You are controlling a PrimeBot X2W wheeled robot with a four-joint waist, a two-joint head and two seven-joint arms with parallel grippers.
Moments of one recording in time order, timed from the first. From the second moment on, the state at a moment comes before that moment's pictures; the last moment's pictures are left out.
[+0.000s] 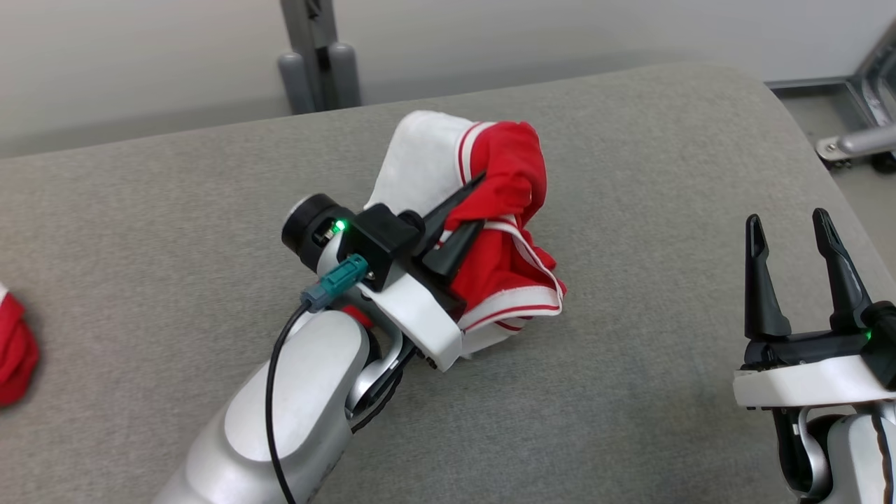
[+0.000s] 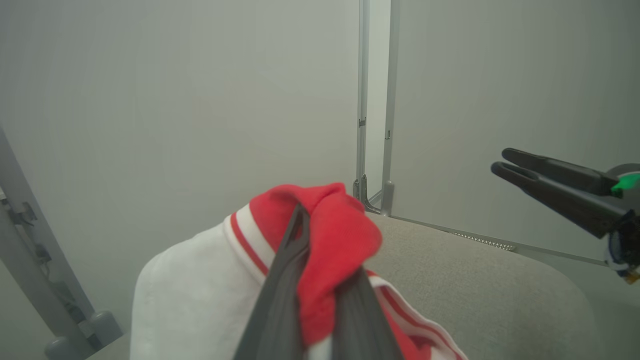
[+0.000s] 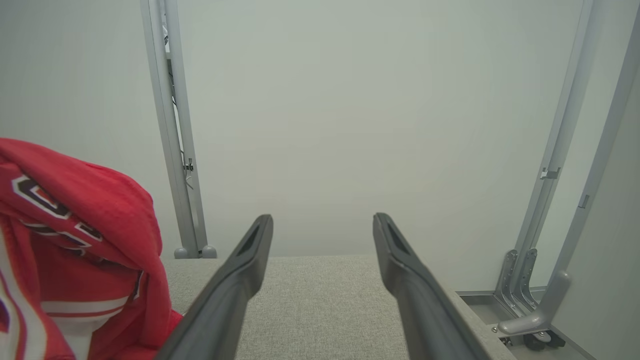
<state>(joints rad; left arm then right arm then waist) -0.64 0.13 -0.67 0.27 -0.41 -0.07 -0.15 -0.19 -0.05 -0.05 0.07 0.10 0.13 -0.26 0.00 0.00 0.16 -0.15</state>
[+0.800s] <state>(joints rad) -0.53 0.19 -0.54 0.61 -0.51 -0.05 -0.26 -0.16 -0.05 -0.05 0.10 0.08 0.13 -0.26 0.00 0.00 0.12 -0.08</state>
